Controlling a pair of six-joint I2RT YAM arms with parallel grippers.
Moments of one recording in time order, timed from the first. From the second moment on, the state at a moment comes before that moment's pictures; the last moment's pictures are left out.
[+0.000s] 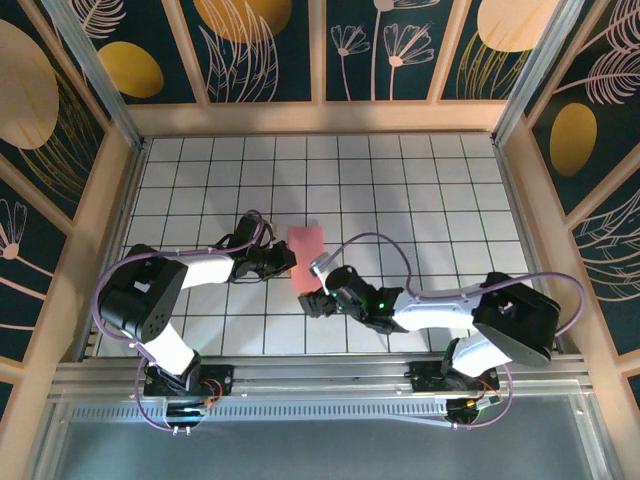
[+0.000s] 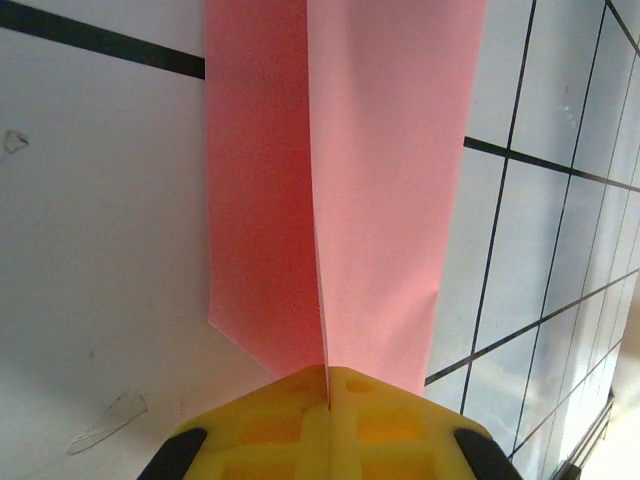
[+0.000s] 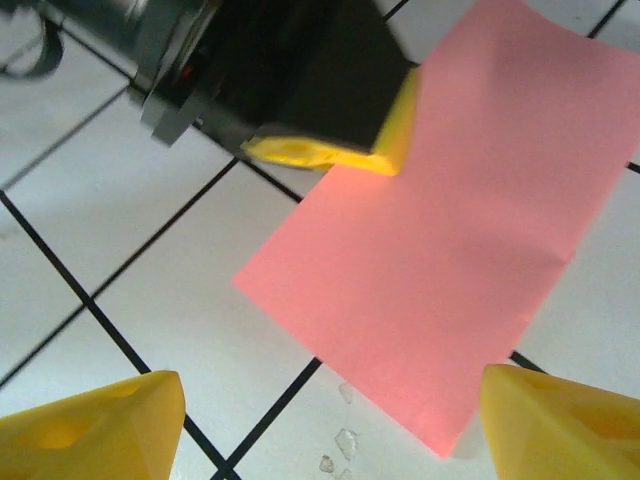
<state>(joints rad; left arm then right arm) -0.49 1.65 0.68 0.08 0.46 -0.89 1.16 1.47 0.56 0.26 0.22 0.29</state>
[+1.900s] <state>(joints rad) -0.40 1.45 0.72 -0.08 0.35 -0.81 1.15 1.71 0.67 0.36 0.29 0.06</state>
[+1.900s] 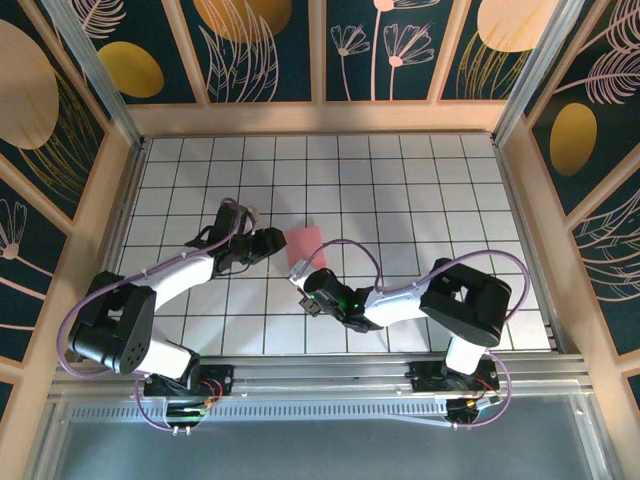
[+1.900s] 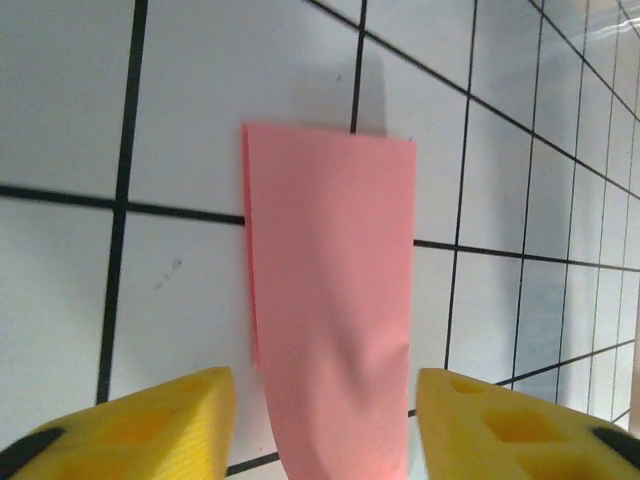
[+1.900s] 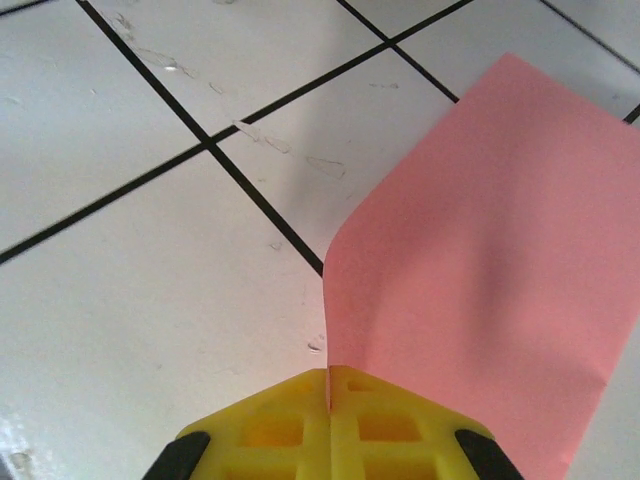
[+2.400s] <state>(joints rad) -0.47 1.83 1.02 -0.11 0.49 -0.66 1.02 1.71 0.67 0.35 -0.06 0.28</state>
